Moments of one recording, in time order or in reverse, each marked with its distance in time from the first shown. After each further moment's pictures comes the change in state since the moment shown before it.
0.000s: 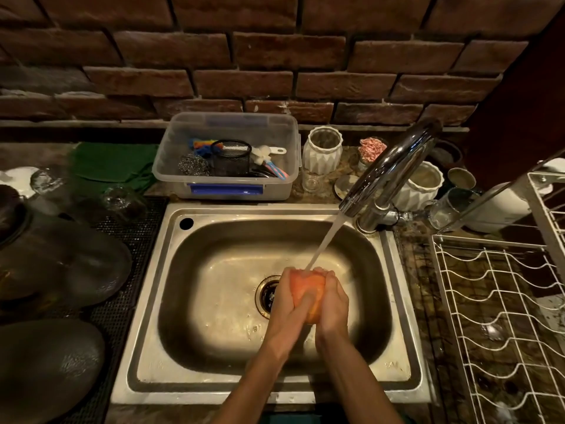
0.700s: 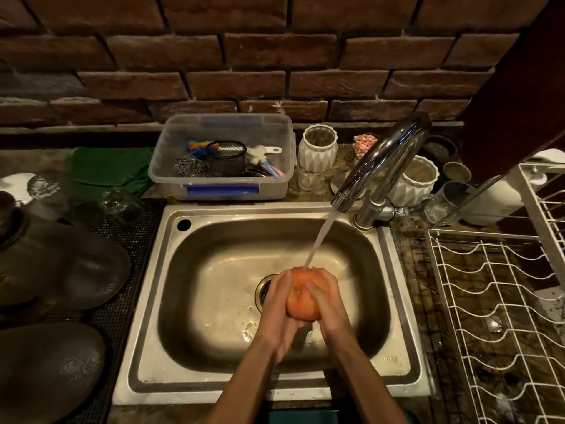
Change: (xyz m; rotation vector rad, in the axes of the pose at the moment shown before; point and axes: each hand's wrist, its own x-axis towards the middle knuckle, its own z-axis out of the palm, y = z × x) left_hand -0.001 0.004 -0.008 -0.700 -0.059 -0.231; right_hand -0.004 0.007 -0.027 -0.115 -0.414 -0.199
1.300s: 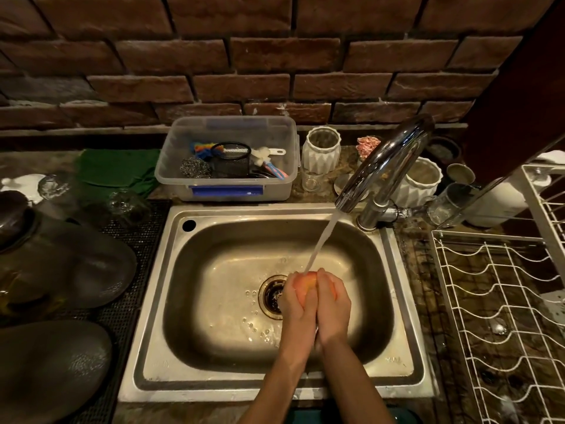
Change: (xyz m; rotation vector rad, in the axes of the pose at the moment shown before) left_hand -0.003 -0.032 0.015 0.604 0.222 0.259; right_hand -0.001 -0.008 0.026 0.083 0.398 0.024
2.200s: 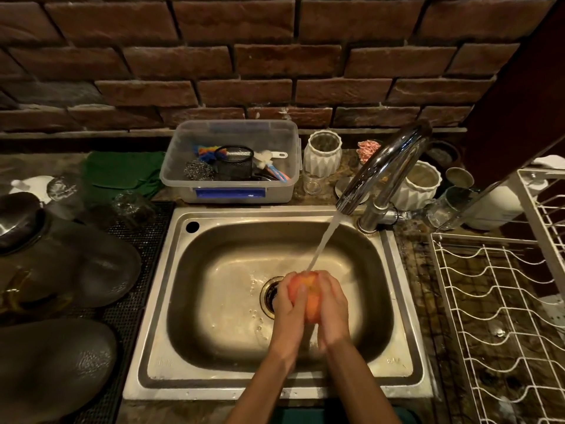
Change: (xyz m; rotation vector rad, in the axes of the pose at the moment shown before) left_hand -0.001 0.011 -0.016 -0.151 -0.017 -0.074; right_hand 0.000 -0.002 -0.002 0.097 -0.123 0.102
